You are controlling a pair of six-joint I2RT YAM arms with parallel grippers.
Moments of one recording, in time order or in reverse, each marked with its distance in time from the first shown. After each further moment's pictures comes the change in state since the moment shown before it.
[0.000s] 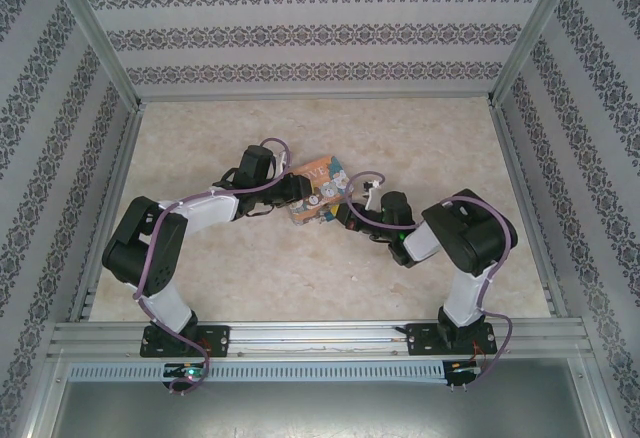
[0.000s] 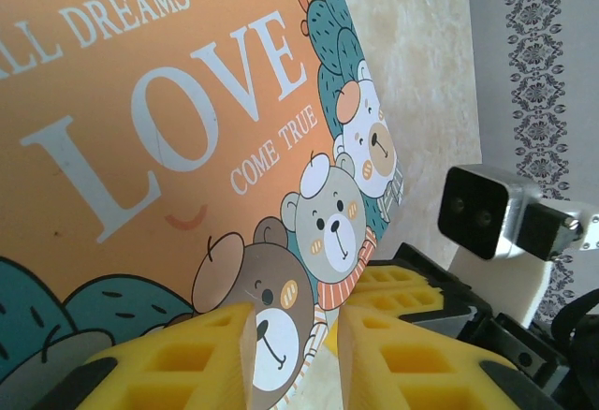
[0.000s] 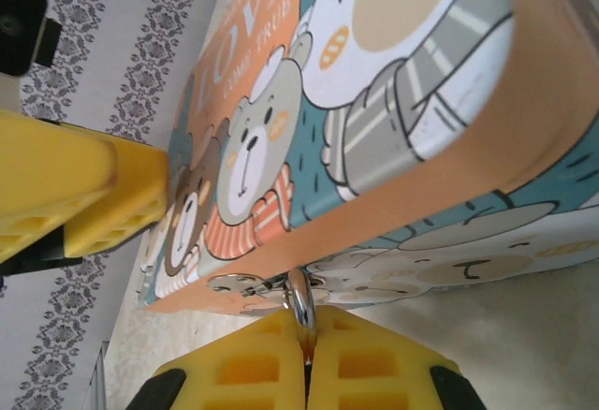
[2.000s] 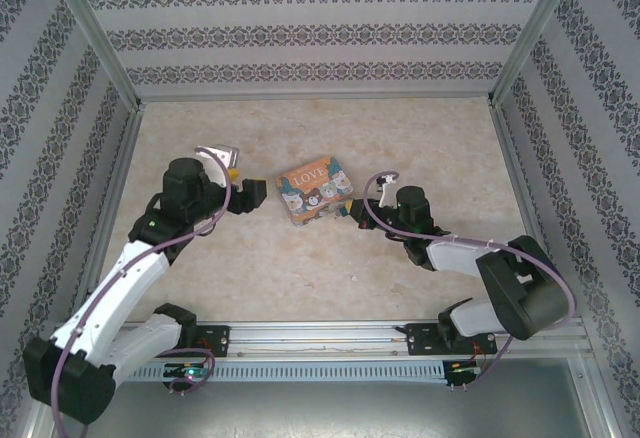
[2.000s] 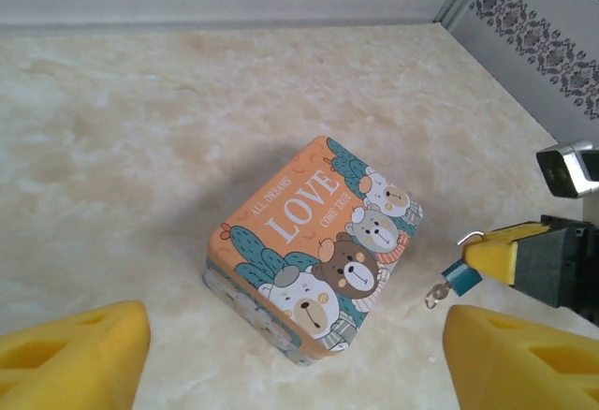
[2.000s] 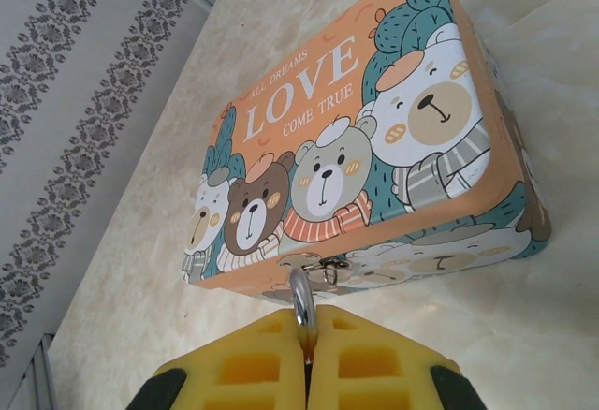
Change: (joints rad) left arm 0.117 -0.781 -0.129 -0.404 -0.310 0.610; right arm -0.032 -0.444 -0.032 -0.472 0.067 -0.220
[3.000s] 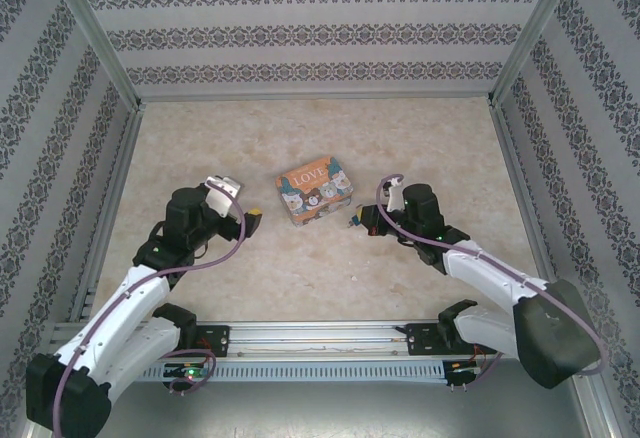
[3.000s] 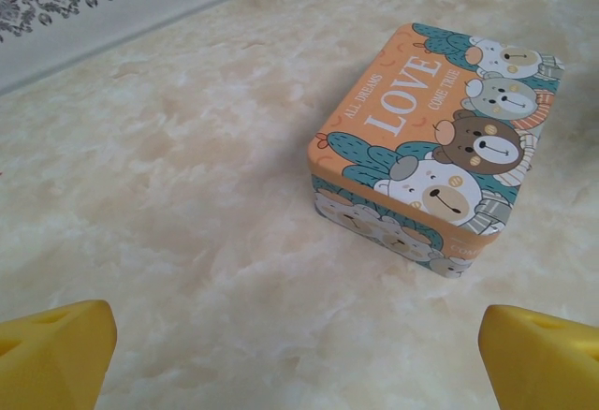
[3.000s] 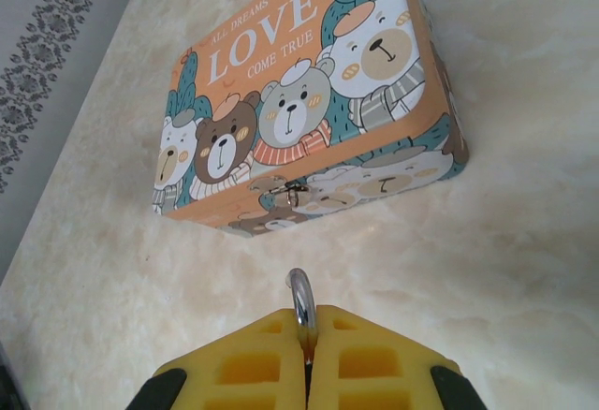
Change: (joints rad) left arm 0.000 -0.111 -0.259 0.093 -0.123 0.340; right arm -0.006 -0.269 0.073 -0.527 0.053 -0.131
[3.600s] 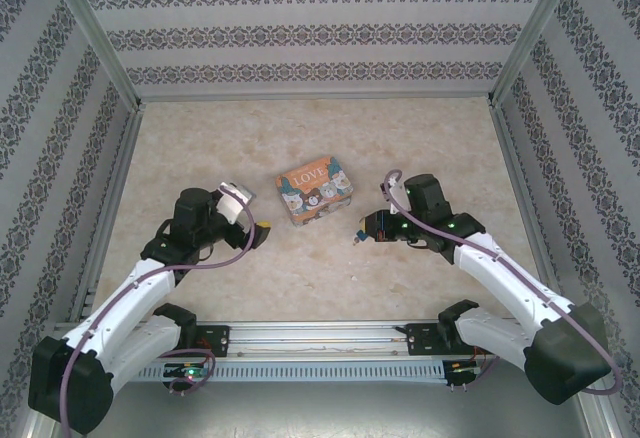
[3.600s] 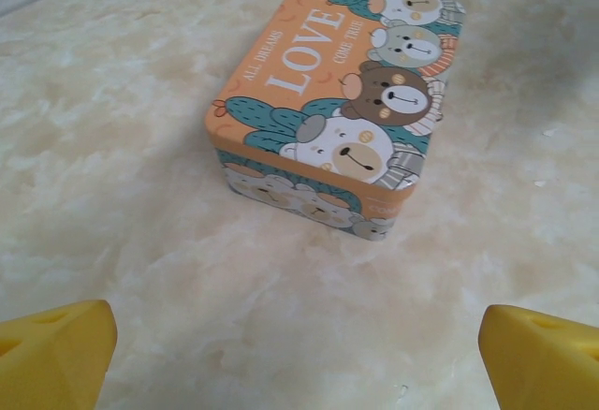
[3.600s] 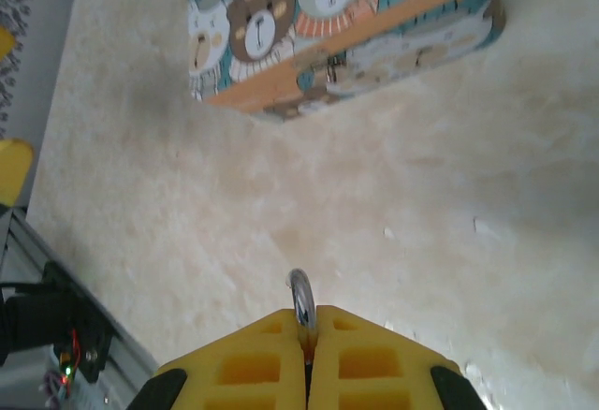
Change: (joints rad) left arm 0.000 0.074 -0.030 0.021 0.181 0.055; right arm 0.013 -0.078 0.212 -0.556 -0.104 -0.064
